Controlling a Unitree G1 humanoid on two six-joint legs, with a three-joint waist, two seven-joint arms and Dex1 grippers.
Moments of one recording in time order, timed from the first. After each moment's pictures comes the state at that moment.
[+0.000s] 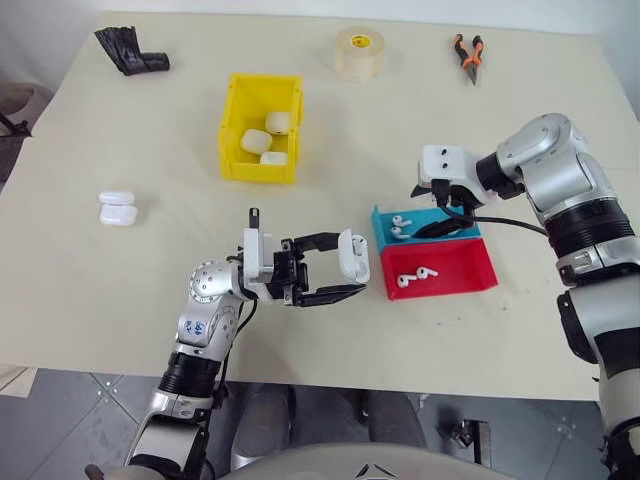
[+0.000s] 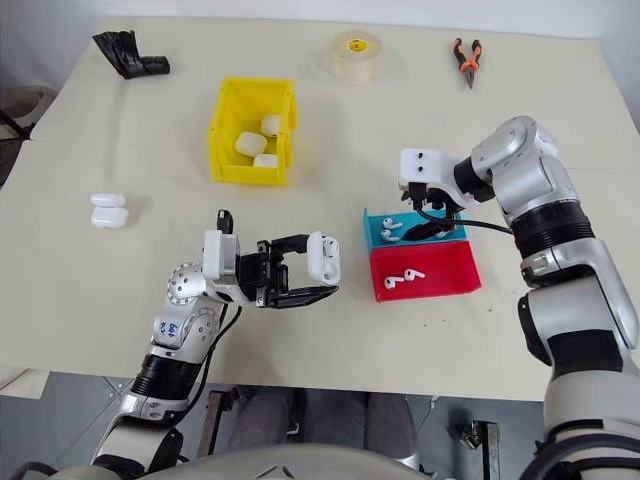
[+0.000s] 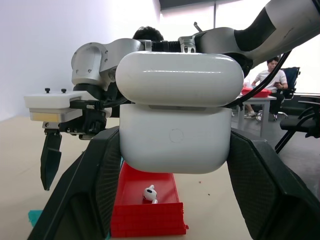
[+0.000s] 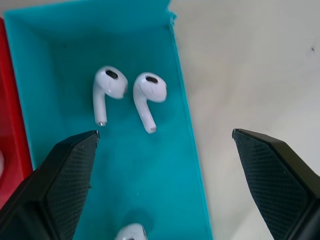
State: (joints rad) left arm -0.31 0.22 -0.13 0.01 -0.50 -0.11 -1.17; right arm -1.09 -0.68 0.43 0.71 -0.17 0.15 1.45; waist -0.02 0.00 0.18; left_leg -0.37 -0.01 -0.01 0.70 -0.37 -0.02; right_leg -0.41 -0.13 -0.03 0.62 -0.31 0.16
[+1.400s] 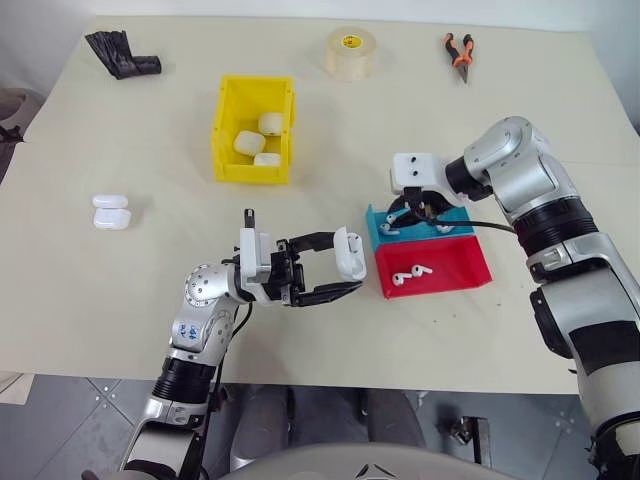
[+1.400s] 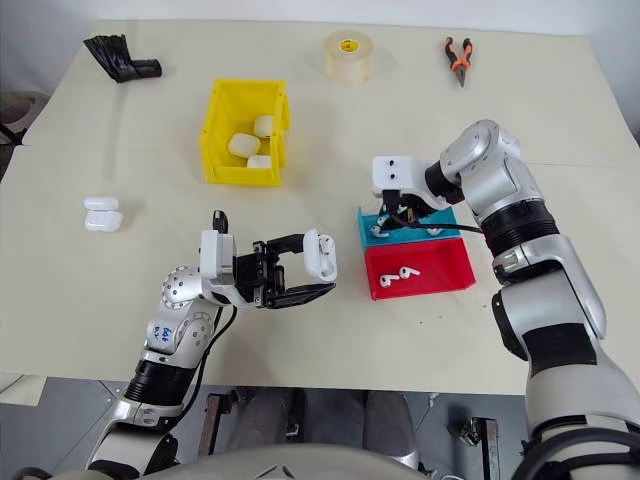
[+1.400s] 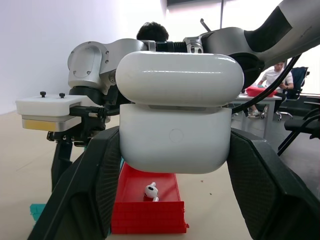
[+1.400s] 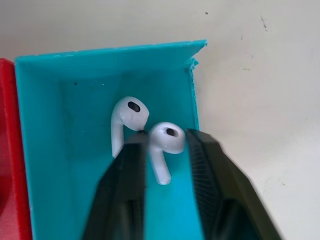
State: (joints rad) left arm -0.28 0.24 -0.12 -0.04 -0.51 -0.08 -1.12; right arm -1.11 -0.58 0.43 0.74 -0.23 0.10 1.44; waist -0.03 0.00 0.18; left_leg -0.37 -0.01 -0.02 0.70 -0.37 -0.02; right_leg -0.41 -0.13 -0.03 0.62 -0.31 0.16
